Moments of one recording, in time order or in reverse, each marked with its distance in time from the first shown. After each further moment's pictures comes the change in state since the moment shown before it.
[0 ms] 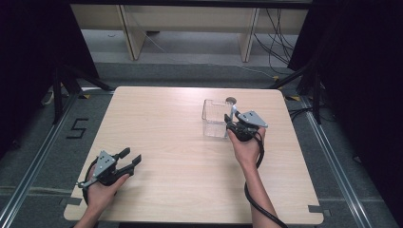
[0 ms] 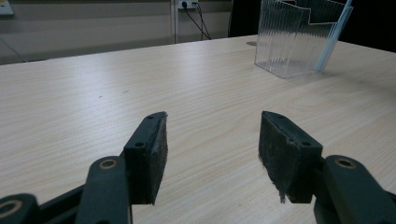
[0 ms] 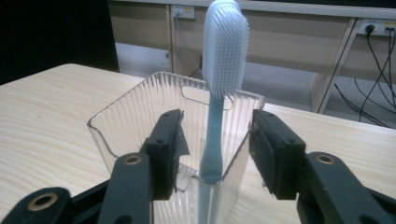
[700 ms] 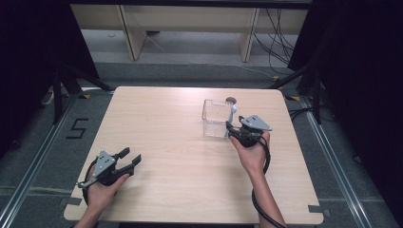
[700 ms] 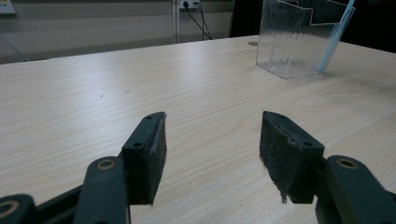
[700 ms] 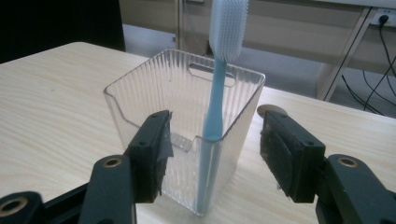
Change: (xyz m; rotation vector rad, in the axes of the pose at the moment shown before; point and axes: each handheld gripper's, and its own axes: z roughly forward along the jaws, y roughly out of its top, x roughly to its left) left arm 0.000 0.000 0.000 0.000 0.004 -0.006; right arm -0.002 -0.003 -0.022 0.067 0.026 -0.038
